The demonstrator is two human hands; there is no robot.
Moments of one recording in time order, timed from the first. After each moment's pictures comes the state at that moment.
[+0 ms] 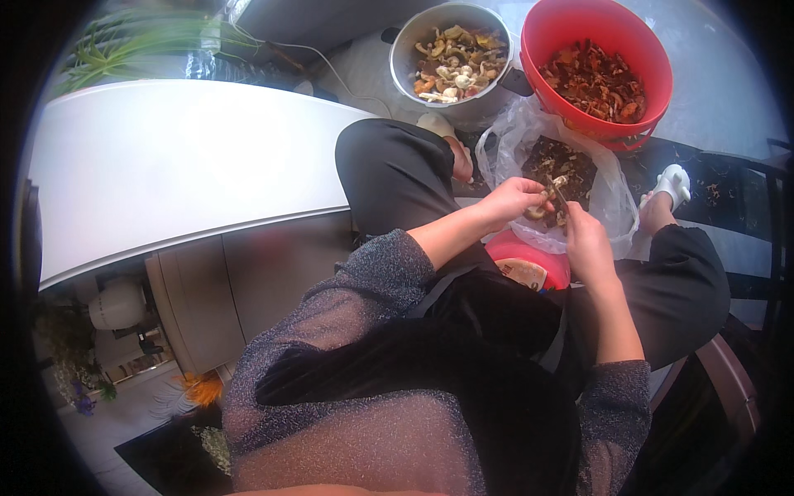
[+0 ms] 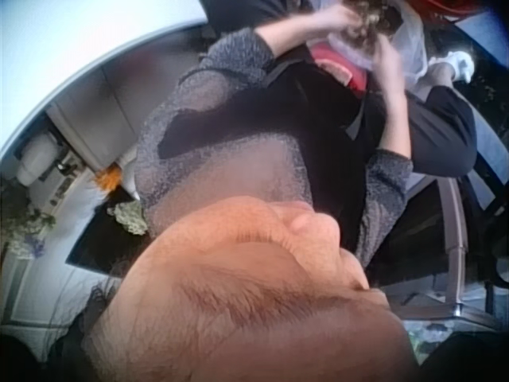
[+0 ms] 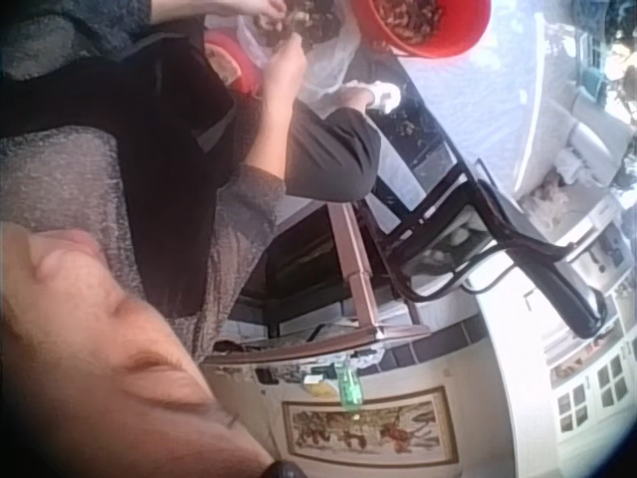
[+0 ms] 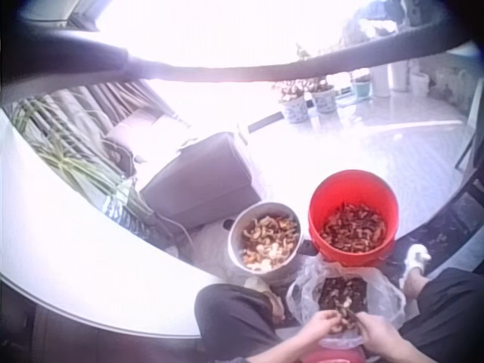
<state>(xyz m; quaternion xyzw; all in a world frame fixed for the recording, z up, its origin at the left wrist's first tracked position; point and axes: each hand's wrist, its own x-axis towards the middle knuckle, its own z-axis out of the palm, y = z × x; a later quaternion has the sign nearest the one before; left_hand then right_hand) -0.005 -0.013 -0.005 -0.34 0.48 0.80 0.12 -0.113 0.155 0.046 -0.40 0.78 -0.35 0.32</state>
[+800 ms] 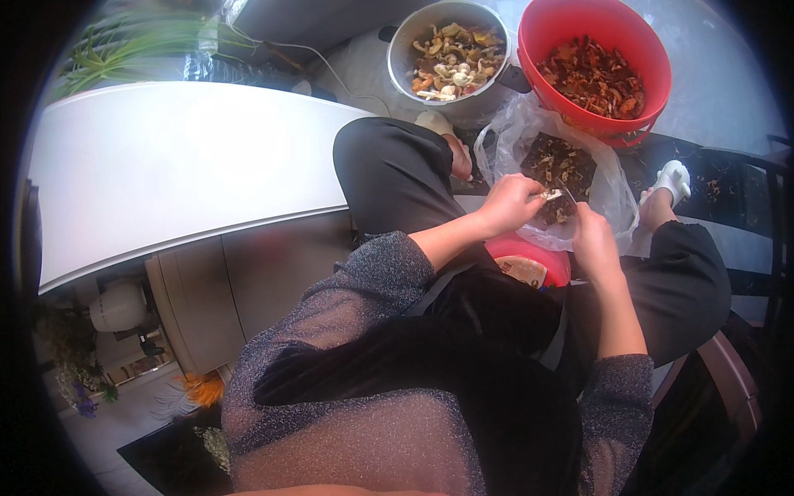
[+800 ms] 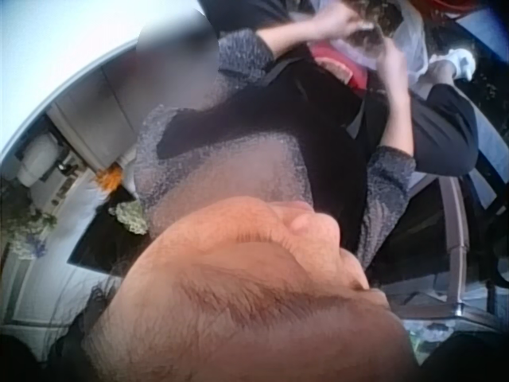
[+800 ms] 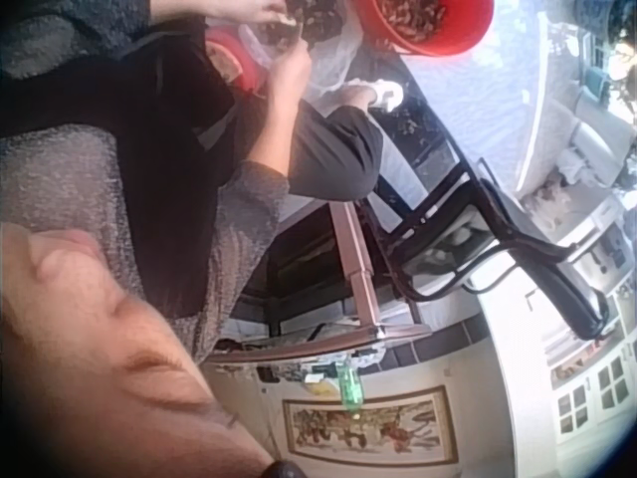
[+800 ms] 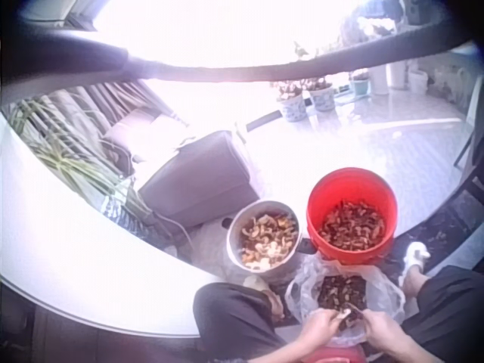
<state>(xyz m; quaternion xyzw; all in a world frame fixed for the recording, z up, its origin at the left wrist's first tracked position) 0.002 -0.004 0.015 -0.23 0.89 0.40 -0.04 -0.122 0.162 0.035 -0.39 0.81 -0.29 0.31</state>
